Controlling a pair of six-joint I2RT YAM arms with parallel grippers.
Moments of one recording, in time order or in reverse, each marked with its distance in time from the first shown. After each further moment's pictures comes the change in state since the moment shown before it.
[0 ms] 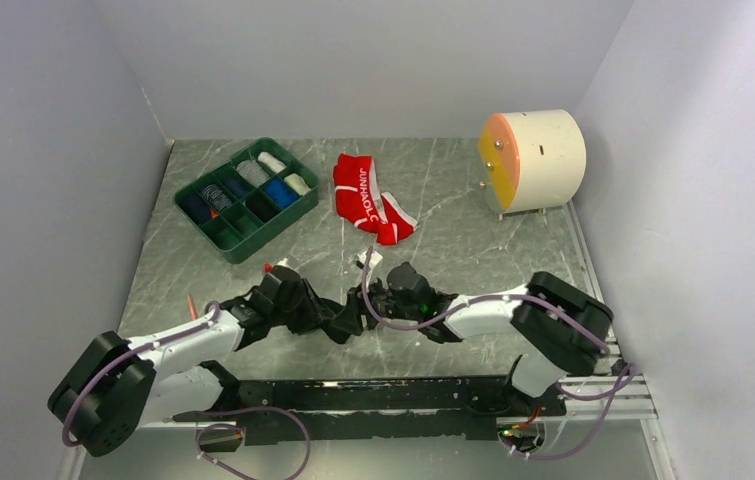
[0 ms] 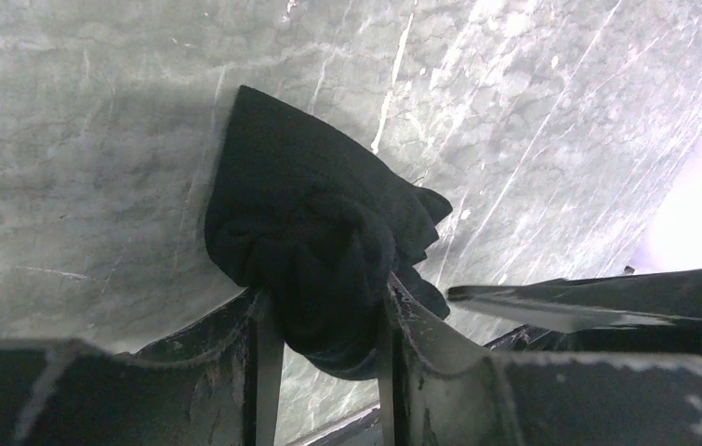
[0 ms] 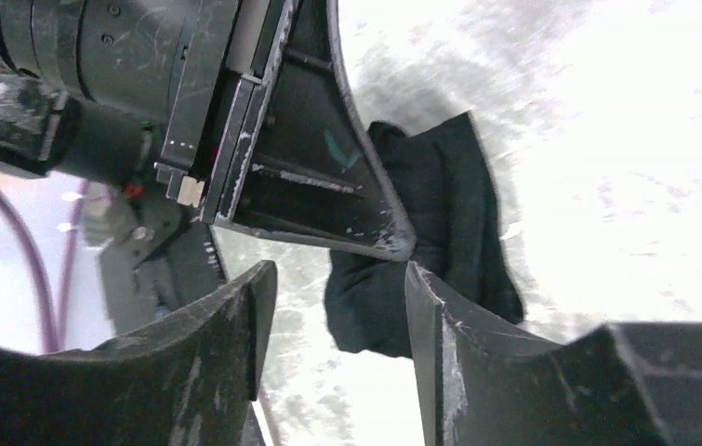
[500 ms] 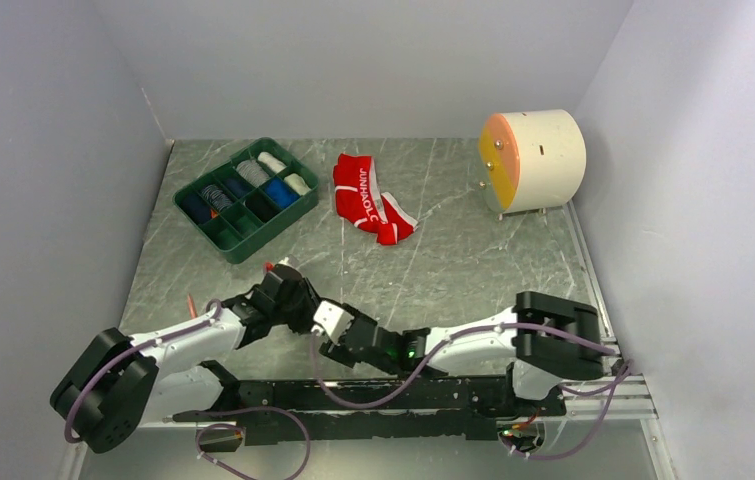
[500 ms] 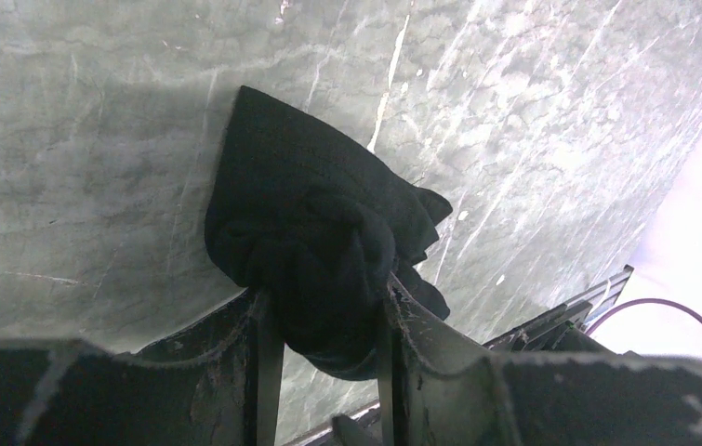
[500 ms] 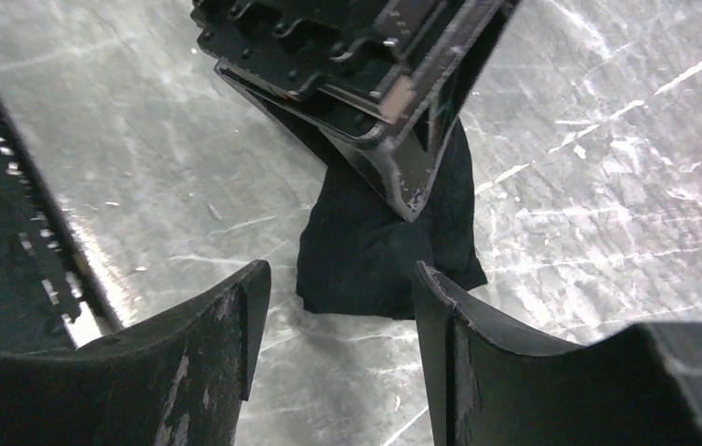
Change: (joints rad) left arm 0.001 0.022 0.014 -0.001 0.008 0.000; right arm 0.389 -0.068 0.108 -0.366 0.691 -0.512
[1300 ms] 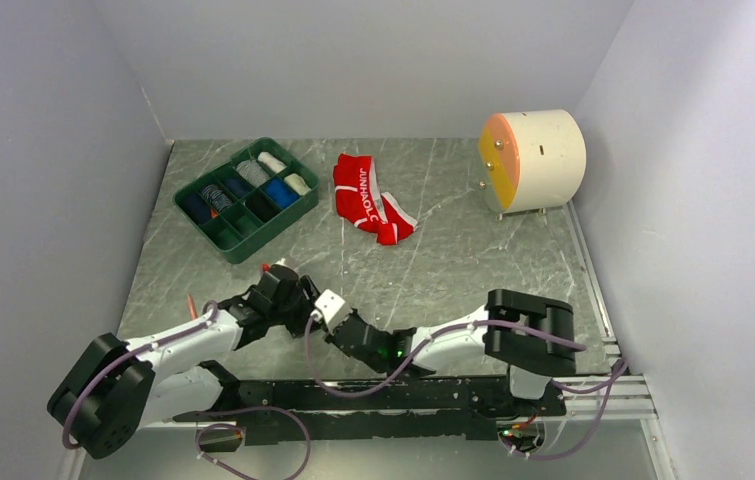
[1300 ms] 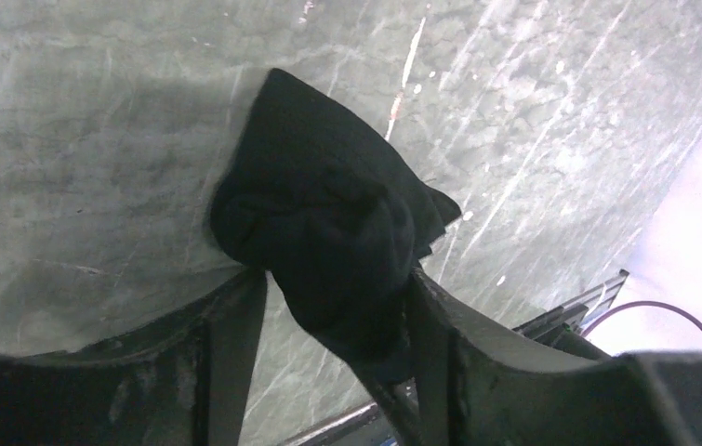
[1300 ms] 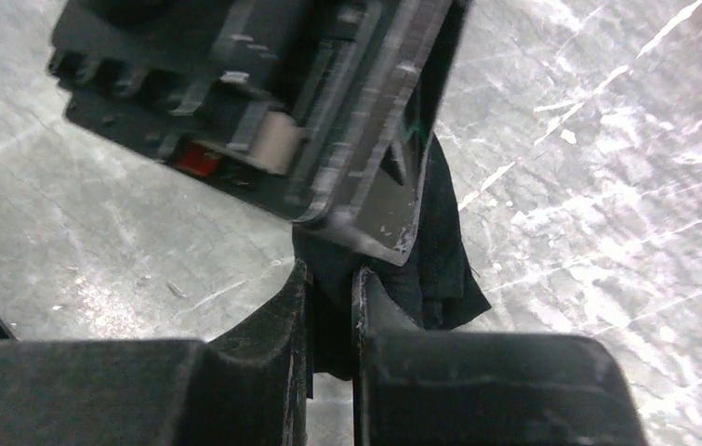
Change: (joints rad) left arm 0.018 -0.017 -0.006 -0.022 0.003 -0.002; right arm 0.022 0.192 0.081 0.080 0.190 0.091
